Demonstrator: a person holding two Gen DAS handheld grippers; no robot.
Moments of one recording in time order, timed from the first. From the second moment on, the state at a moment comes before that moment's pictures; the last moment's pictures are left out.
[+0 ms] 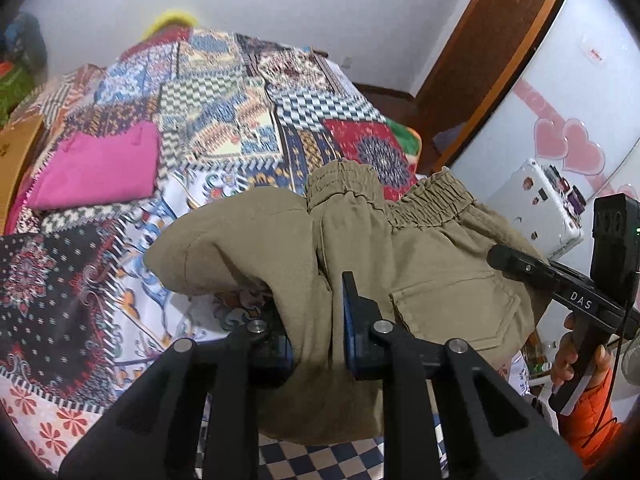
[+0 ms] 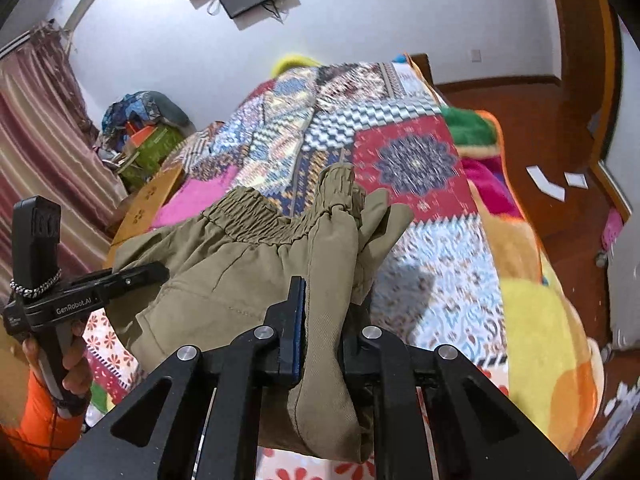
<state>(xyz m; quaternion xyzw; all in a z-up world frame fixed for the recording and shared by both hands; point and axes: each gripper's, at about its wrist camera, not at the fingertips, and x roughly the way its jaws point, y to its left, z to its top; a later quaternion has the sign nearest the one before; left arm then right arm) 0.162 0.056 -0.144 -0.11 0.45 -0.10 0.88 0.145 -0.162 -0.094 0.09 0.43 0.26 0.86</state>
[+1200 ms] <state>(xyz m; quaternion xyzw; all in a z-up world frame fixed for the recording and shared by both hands) 0.235 0.278 -0.087 -0.14 0.34 0.03 0.93 0.262 0.056 -0.044 0.03 0.33 0.38 0.87</state>
